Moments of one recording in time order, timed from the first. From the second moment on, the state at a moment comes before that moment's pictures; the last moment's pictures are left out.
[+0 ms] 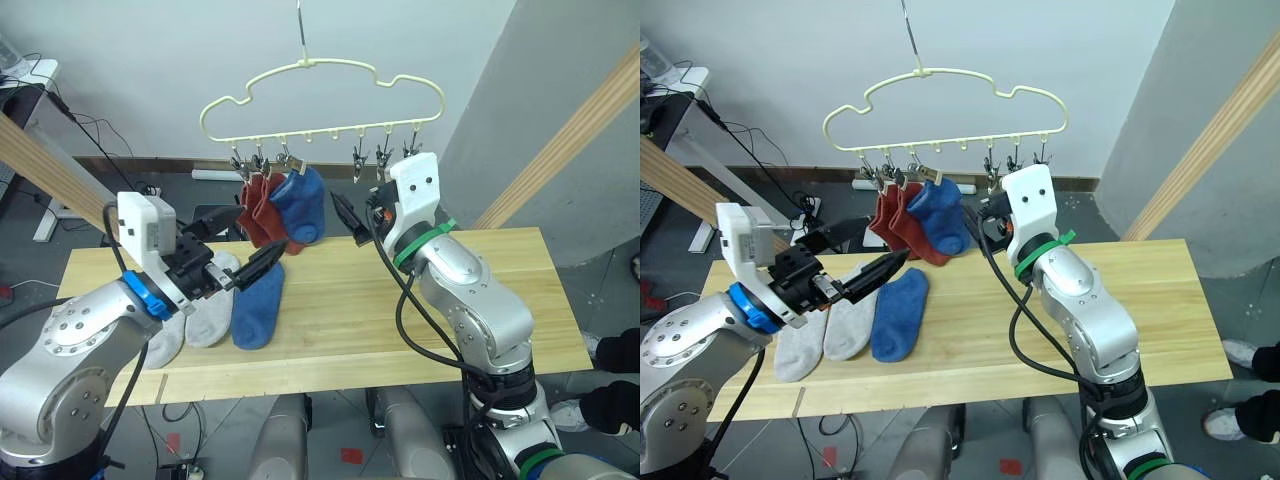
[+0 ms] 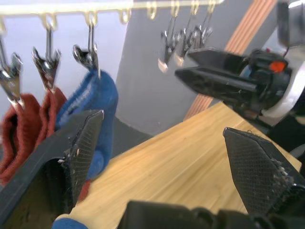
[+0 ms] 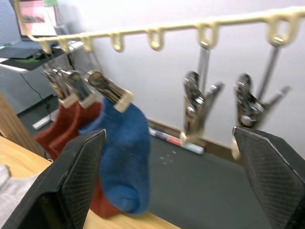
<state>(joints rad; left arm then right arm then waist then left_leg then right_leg) -0.11 0.68 0.39 -0.71 -0.83 0.72 -0.48 -0.56 -0.09 0.20 -0.48 0.20 0.78 0.08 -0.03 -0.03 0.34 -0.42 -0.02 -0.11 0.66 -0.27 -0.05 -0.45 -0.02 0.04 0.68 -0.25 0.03</state>
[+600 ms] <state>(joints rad) -0.12 0.70 0.40 -0.71 -0.82 0.71 -0.40 -0.62 0.04 0.19 -0.34 0.12 0.72 0.04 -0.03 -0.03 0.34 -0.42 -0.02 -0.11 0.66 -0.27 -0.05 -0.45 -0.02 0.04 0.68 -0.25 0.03</state>
